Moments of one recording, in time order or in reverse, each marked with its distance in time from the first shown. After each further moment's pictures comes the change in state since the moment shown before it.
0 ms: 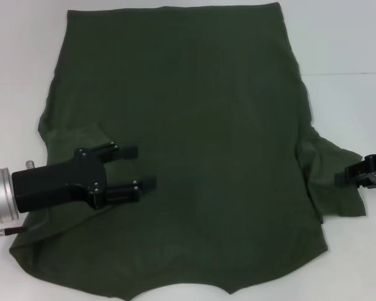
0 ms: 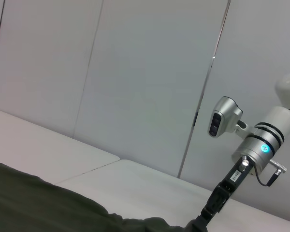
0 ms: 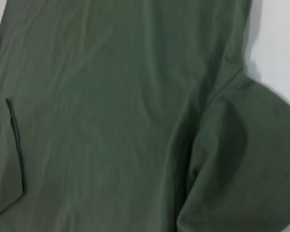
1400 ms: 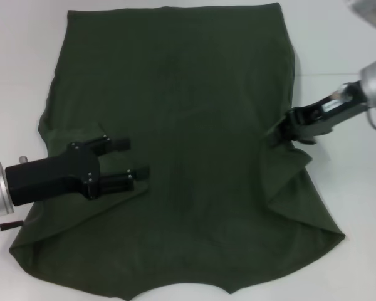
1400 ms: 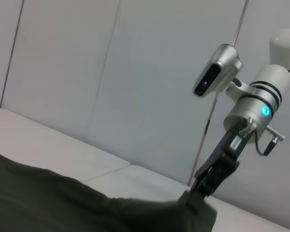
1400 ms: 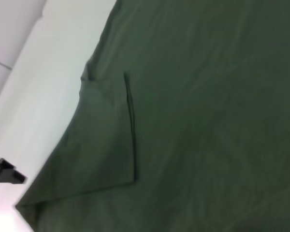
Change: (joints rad) left arm 0.002 0.003 -0.021 0.009 -0.014 -0.008 -0.039; right arm 0.269 0.052 -0.209 -0.076 0.056 -0.105 0.104
